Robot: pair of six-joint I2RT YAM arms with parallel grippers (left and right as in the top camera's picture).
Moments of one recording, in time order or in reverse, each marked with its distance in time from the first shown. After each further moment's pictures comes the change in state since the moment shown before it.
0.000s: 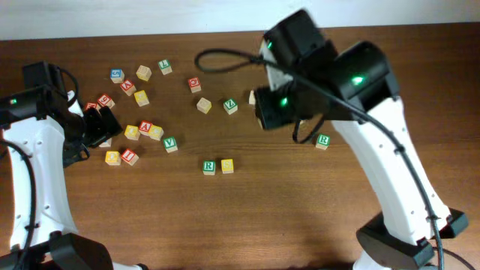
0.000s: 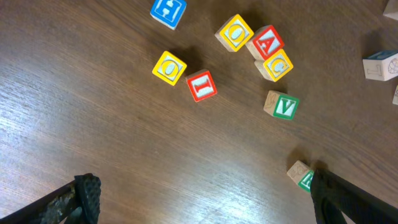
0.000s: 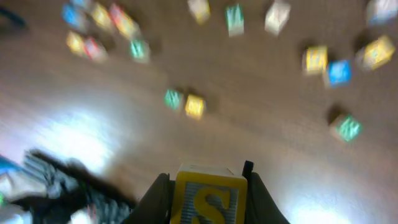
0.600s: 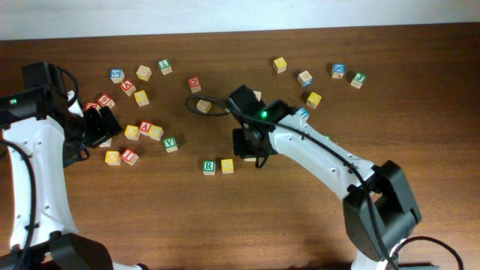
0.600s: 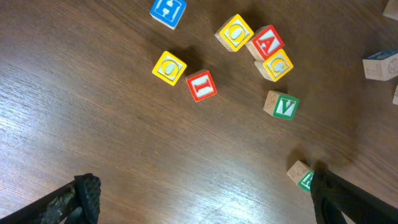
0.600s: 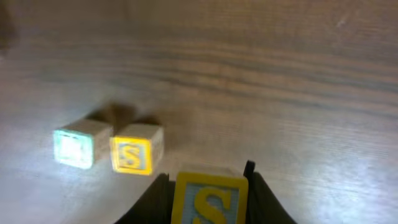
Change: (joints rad) left arm 0.000 0.000 0.000 -0.001 0.000 0.000; right arm 0.048 0.056 -0.915 0.808 0.081 0.283
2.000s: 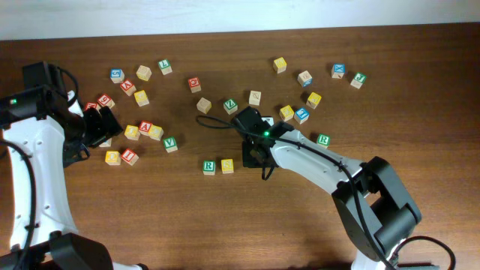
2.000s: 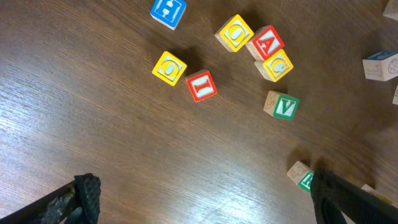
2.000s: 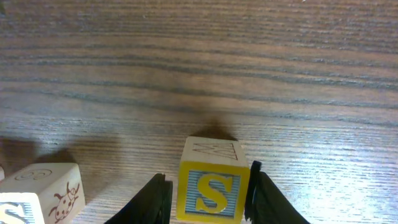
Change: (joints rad) left arm 0.000 0.000 0.000 0.000 0.000 0.000; right arm 0.000 0.001 -0.212 0.205 0.132 0.029
